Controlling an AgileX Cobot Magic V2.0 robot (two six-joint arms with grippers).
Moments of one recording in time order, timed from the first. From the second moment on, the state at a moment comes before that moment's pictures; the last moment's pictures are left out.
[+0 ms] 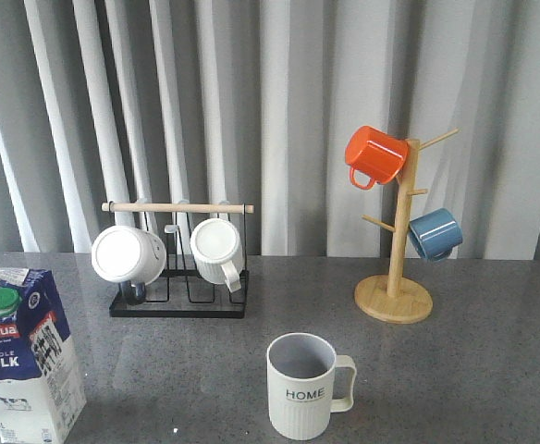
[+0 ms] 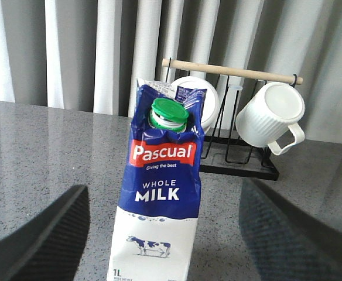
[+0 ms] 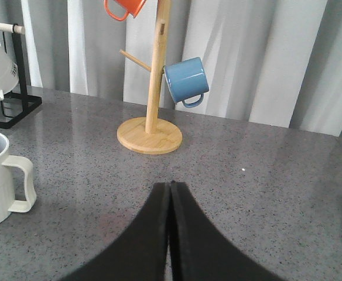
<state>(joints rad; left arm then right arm) -0.03 0.83 -0.36 -0.03 -0.31 -0.14 0.04 0.65 -0.46 -0.10 0.06 -0.03</state>
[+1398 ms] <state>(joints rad) -0.03 1.11 -0.48 0.11 -0.51 -0.19 0.04 0.65 -0.46 -0.10 0.06 -0.03</state>
